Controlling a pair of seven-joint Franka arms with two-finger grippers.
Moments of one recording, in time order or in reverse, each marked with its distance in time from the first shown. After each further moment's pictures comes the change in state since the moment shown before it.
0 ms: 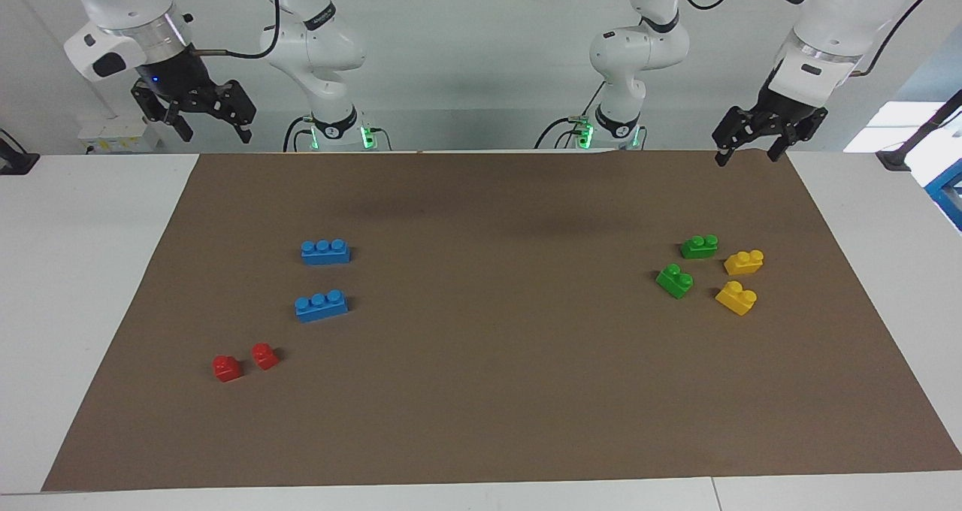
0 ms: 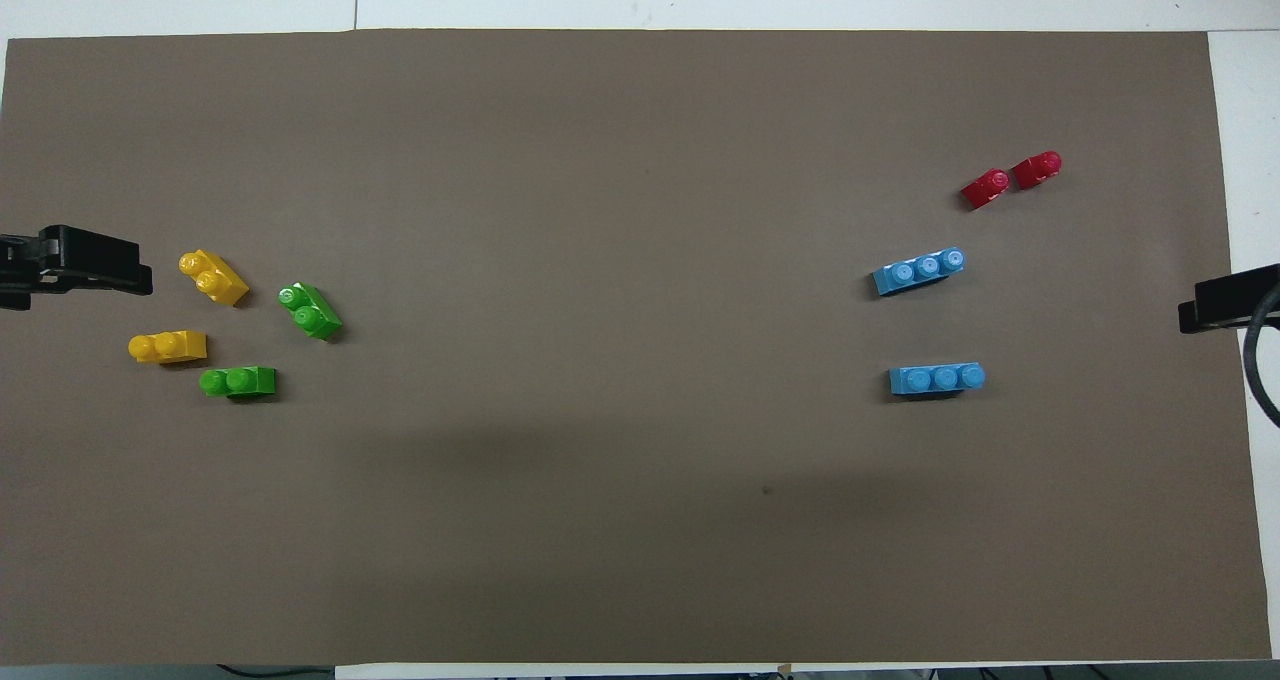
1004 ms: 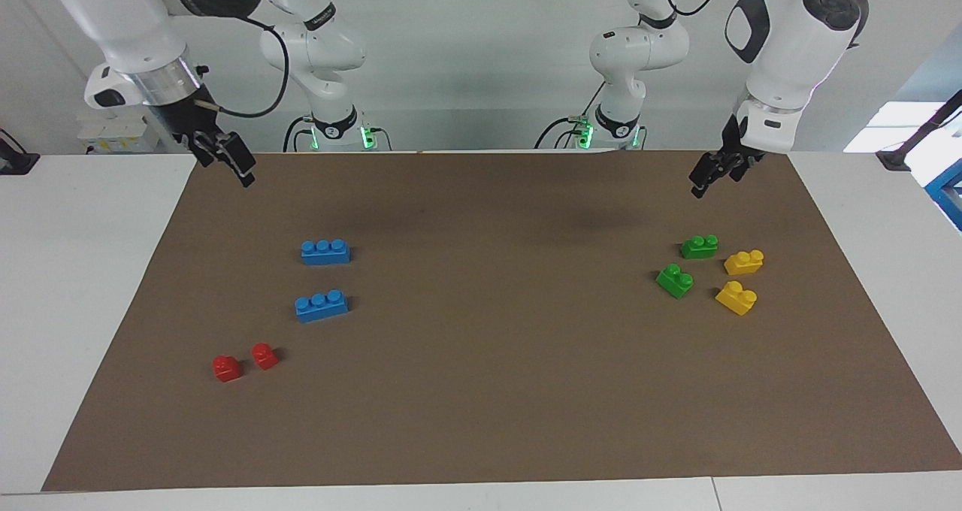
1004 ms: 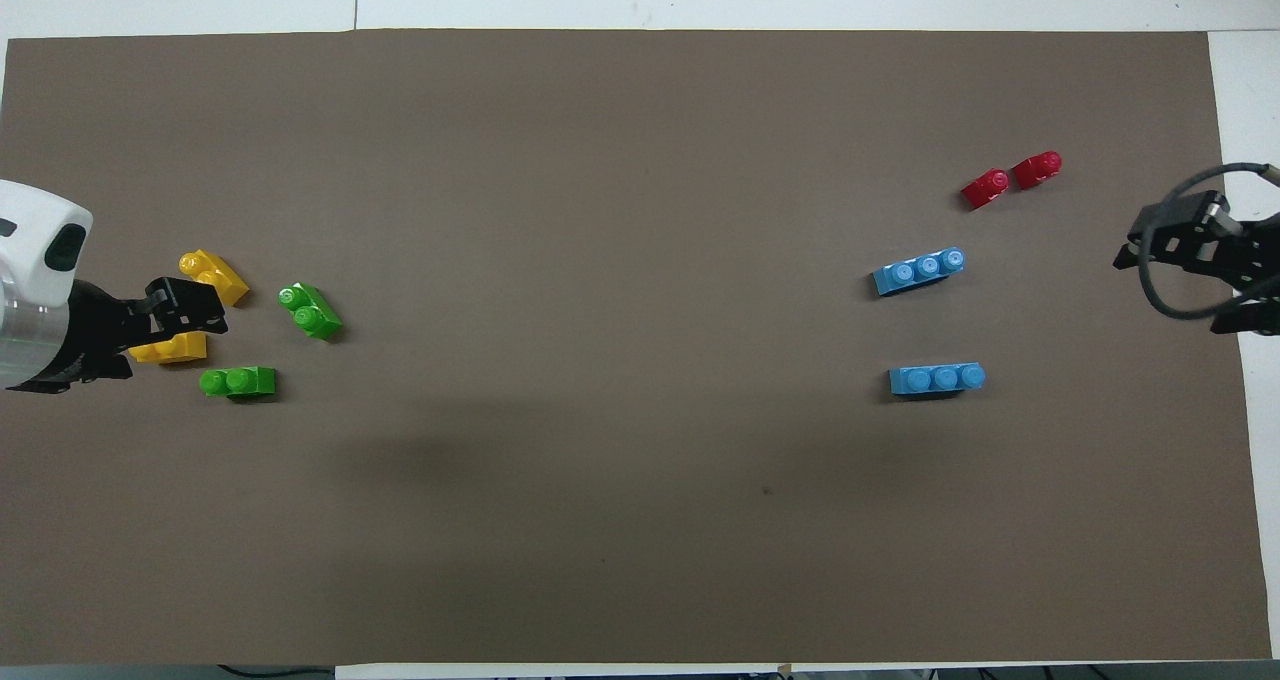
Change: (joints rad) left arm 0.002 -0.123 0.006 -0.437 0.000 0.329 -0.339; right arm 0.003 0.039 0.002 -0.152 0.062 0.235 0.605
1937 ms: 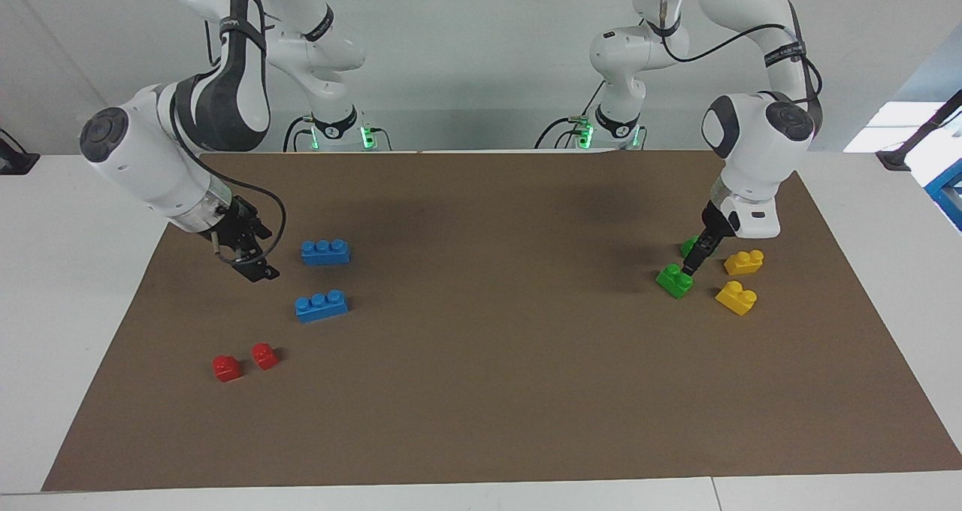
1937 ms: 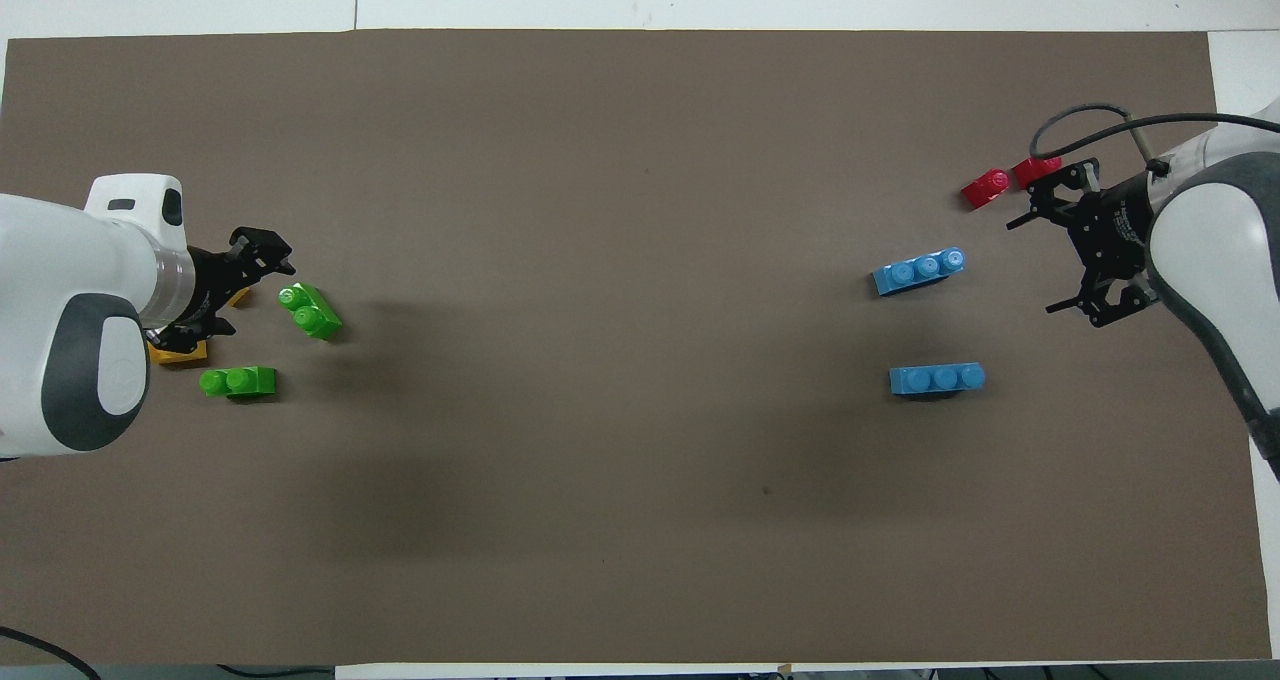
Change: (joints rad) left arm -0.001 0.260 -0.001 -0.078 0.000 0.386 -0.312; right arm -0.025 0.278 -0.008 -0.030 0.150 0.175 0.437
